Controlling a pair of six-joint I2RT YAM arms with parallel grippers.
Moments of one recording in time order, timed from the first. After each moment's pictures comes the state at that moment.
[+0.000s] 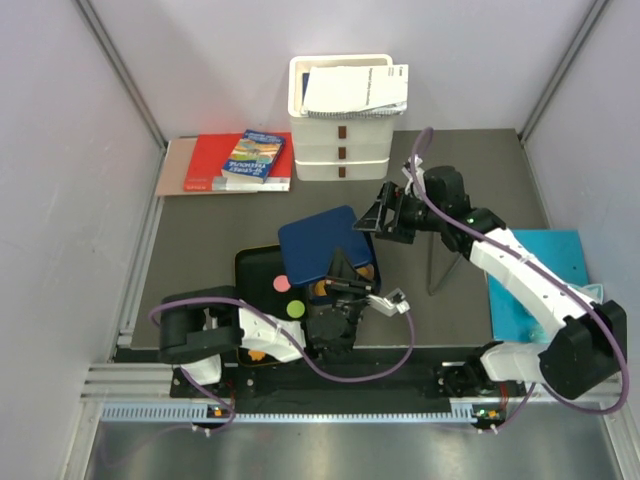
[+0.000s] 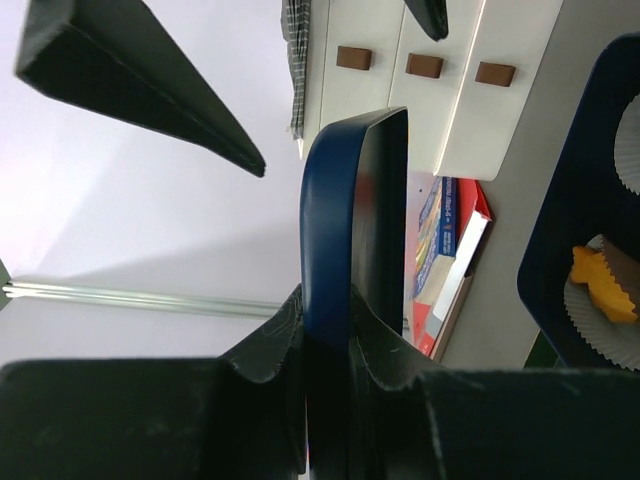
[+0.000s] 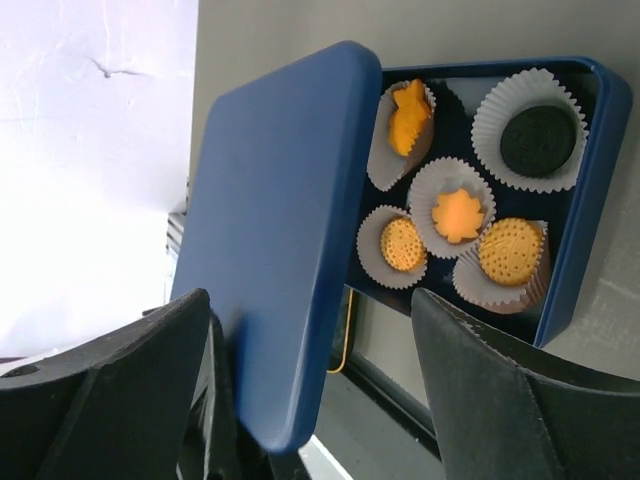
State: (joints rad) left arm -1.41 1.69 0.64 1.27 -1.17 1.66; right arm 0.47 1.27 1.07 -0.39 -0.46 0.73
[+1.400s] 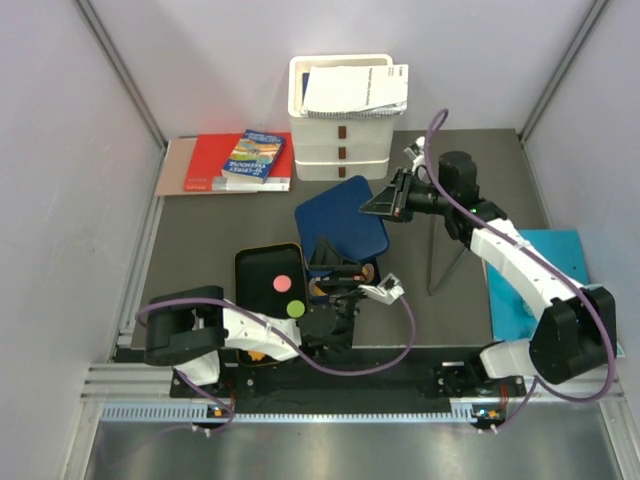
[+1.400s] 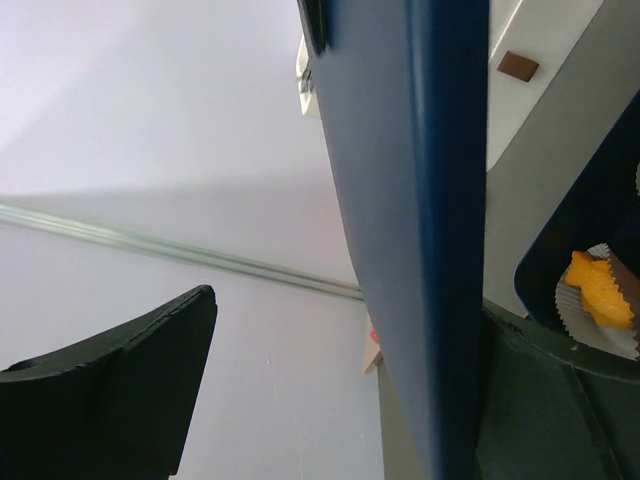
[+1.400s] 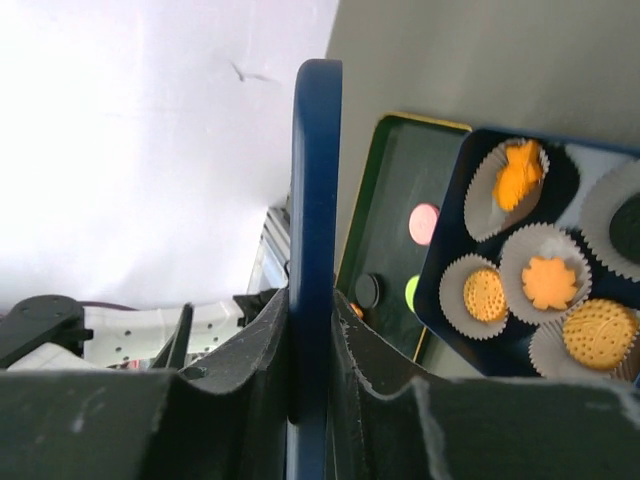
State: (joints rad) left arm -1.42 1.62 0.67 1.30 -1.26 1.58; right arm 0.37 1.37 1.07 -0.10 -0.77 0.84
